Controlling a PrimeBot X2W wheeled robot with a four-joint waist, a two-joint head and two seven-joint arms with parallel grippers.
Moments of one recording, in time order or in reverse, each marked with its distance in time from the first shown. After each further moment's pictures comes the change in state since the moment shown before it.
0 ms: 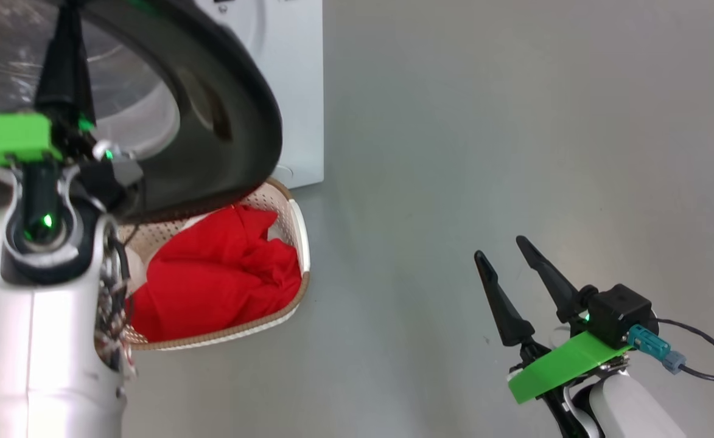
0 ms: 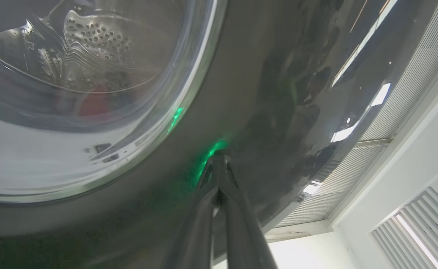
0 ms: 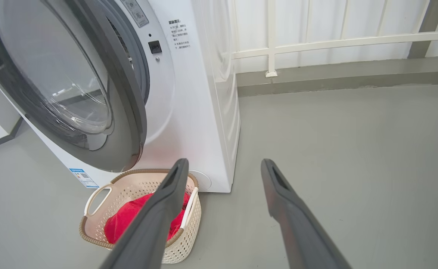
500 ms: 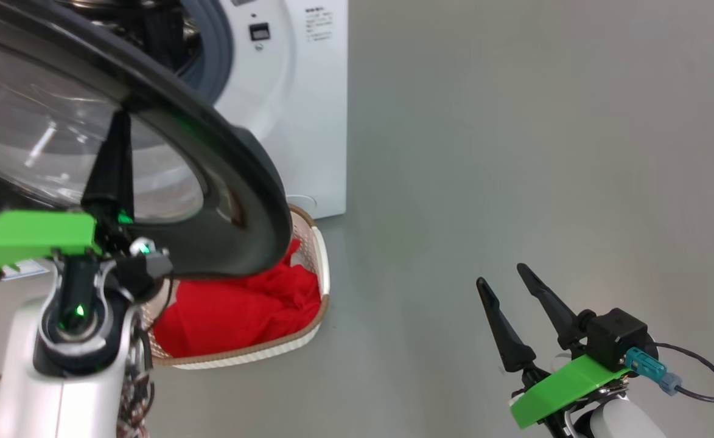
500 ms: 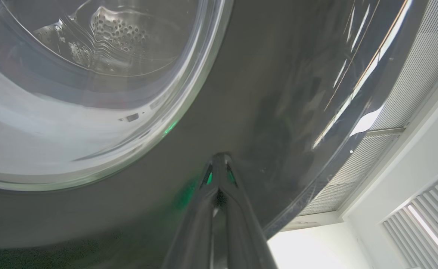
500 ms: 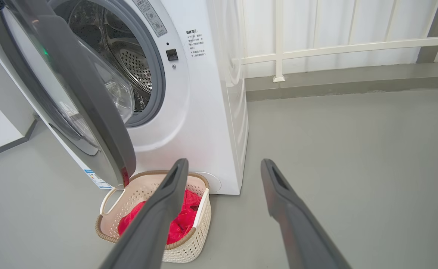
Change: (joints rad) left arm 0.255 -0.002 -0.028 -0.169 -0.009 0.043 0.040; right arm 0.057 0.002 -0.001 0.012 0.000 0.000 0.000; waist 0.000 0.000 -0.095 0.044
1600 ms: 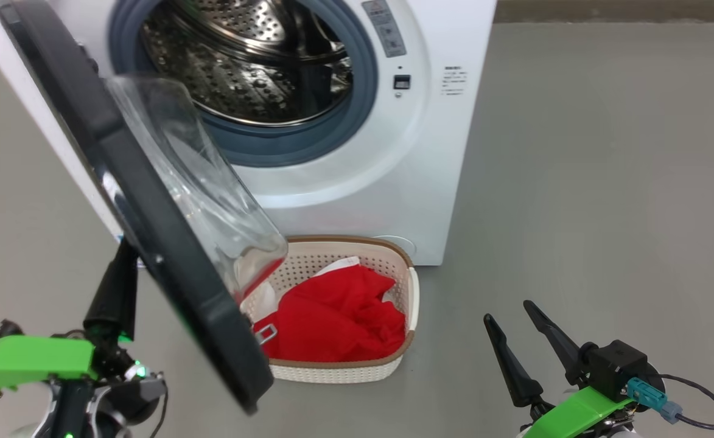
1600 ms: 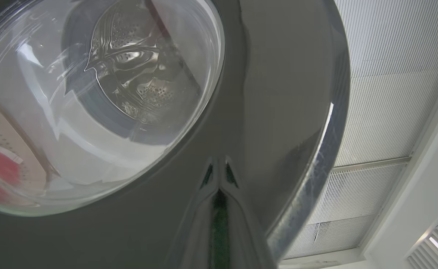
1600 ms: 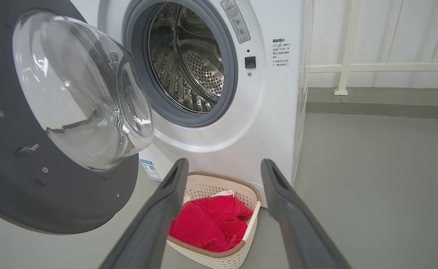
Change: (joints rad) left arm 0.362 0.002 0.058 -0.259 0.011 0.063 0.086; right arm 0.079 -0.020 0.005 0.014 -0.002 0.000 0.000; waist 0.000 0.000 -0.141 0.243
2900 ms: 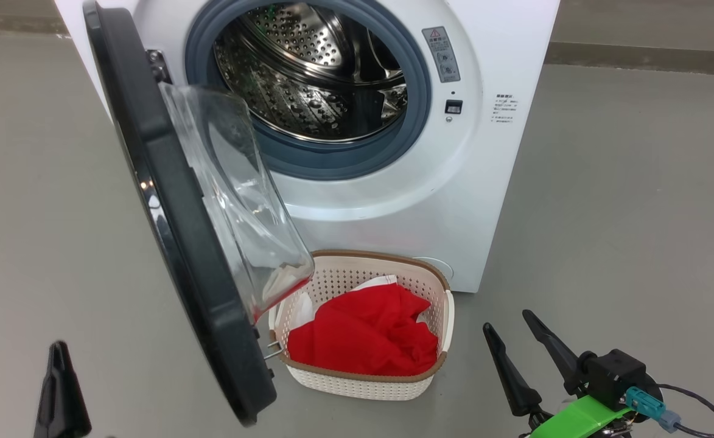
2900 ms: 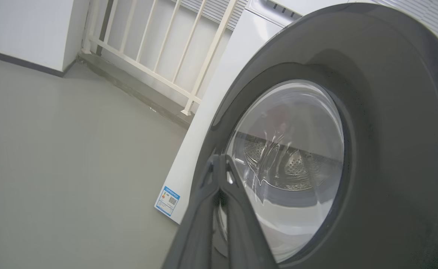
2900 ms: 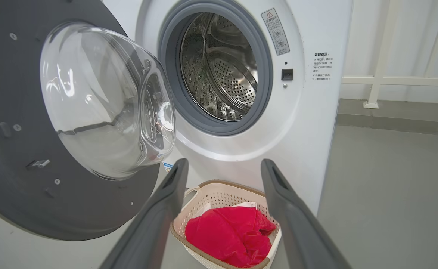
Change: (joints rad) left arm 0.208 0.004 0.117 0.281 1.068 -0.269 -0.347; right arm 0.026 0.014 -0.008 -0.005 -0.003 0.000 0.000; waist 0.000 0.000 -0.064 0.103
